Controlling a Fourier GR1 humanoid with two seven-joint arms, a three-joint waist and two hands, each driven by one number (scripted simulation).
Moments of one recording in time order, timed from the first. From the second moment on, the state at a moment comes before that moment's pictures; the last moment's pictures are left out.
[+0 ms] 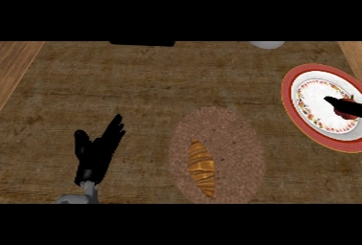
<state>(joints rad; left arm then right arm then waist) -0.02 0.04 -0.07 -1.43 0.05 0.01 0.23 -0.65 -0.56 -0.43 -0.36 0.20 -0.49 -0.42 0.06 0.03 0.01</state>
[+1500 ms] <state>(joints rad) 0.02 0.07 -0.02 -1.42 0.06 0.00 0.22 -0.27 -0.65 -0.52 -0.37 -0.02 0.09 -0.78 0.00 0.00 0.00</state>
